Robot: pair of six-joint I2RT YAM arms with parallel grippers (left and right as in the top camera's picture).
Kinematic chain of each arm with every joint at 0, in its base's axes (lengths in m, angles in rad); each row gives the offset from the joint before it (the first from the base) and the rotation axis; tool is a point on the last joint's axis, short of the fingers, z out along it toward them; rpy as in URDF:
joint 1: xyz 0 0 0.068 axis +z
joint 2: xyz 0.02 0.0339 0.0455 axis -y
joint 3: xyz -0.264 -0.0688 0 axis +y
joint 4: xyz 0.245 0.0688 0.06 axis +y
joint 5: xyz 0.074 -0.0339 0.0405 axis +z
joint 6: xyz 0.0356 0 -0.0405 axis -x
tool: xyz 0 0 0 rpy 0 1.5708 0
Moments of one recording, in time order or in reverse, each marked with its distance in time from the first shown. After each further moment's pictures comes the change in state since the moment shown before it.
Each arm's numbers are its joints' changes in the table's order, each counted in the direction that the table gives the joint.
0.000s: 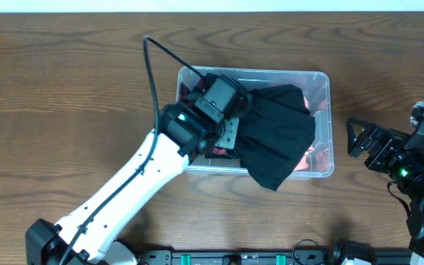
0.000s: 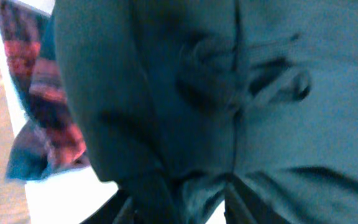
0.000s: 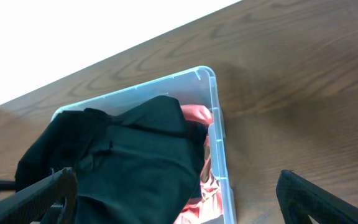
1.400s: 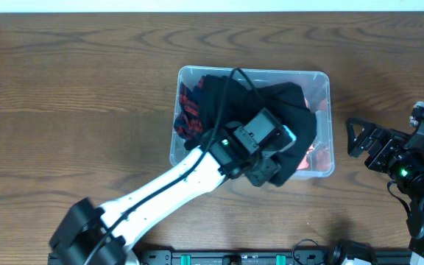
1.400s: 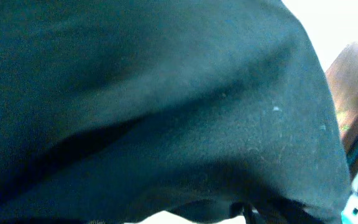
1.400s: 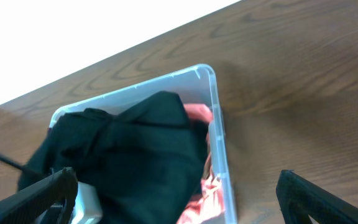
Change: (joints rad) left arm -0.193 -0.117 0.148 -0.301 -0.282 -0.441; right arm 0.000 0.000 0.000 0.000 0.000 0.000
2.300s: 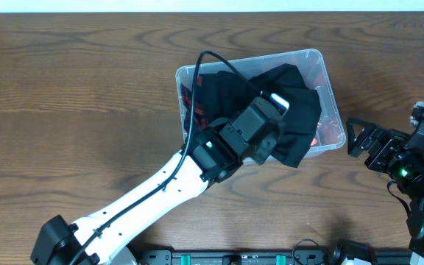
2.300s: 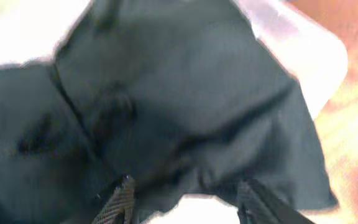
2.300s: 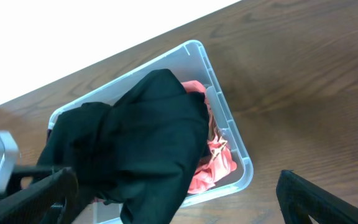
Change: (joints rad) left arm 0.026 0.108 -0.013 -0.170 0.253 0.172; right arm 0.000 0.000 0.000 0.000 0.000 0.000
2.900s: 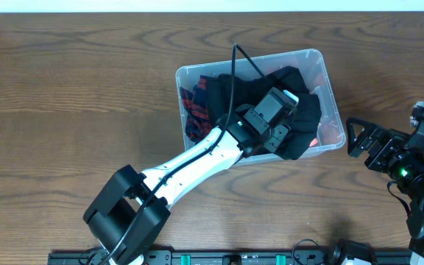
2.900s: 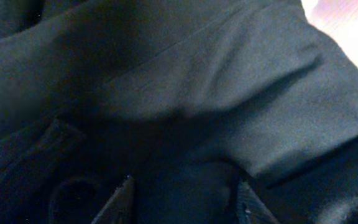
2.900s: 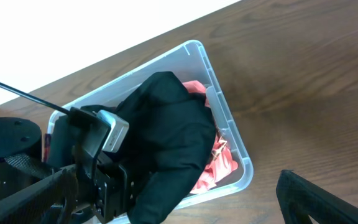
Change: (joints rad) left arm 0.039 -0.312 -0.064 -0.105 -0.092 -0.002; right arm 0.000 0.000 0.000 0.000 0.000 0.000
